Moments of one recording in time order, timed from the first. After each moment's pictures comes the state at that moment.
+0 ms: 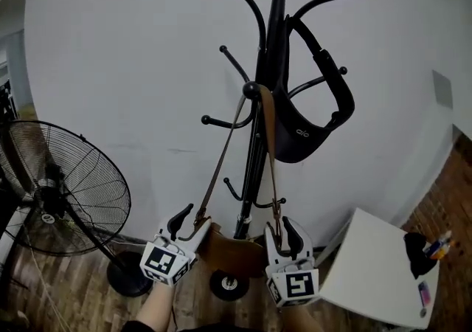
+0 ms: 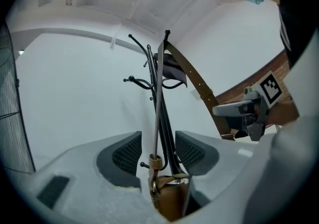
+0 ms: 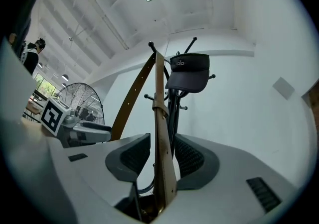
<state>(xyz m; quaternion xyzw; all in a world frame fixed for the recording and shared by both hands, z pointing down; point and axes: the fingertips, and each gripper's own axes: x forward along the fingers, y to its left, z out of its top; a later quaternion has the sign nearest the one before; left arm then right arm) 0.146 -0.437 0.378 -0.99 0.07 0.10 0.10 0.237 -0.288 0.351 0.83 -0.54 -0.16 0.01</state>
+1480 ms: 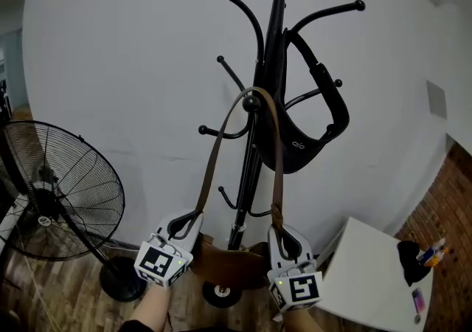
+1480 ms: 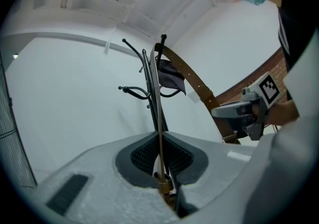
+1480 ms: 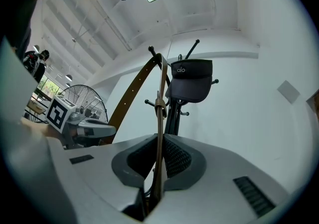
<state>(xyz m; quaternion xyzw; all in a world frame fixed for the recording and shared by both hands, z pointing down) 0.151 -0.427 0.340 -0.98 0.06 0.11 0.13 0.237 -0.281 0.324 0.82 -0.55 -0.17 0.02</state>
